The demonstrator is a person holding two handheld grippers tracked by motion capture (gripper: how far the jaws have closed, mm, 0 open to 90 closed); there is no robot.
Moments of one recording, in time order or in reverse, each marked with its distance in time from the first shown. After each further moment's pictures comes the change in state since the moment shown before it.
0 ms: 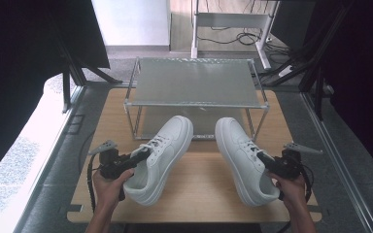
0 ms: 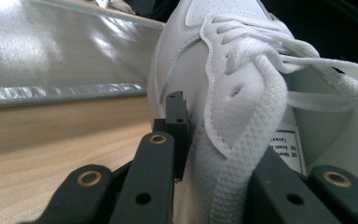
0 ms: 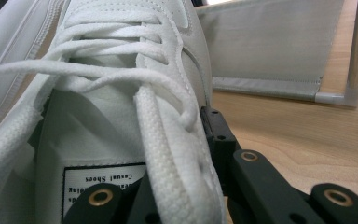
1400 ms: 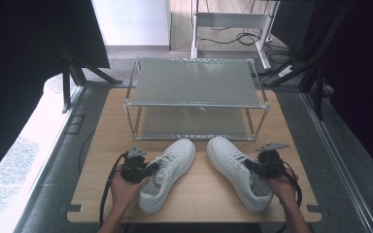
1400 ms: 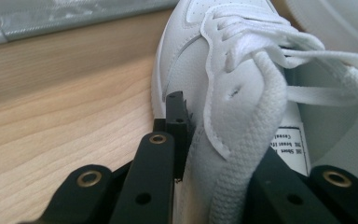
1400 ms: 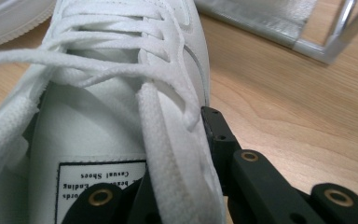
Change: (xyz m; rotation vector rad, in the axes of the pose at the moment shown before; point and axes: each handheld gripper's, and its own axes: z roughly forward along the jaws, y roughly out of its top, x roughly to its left) left arm -0.001 -0.031 0.057 0.308 0.248 0.154; right arm 0.009 -0.008 0.042 0.350 -0.257 -0.277
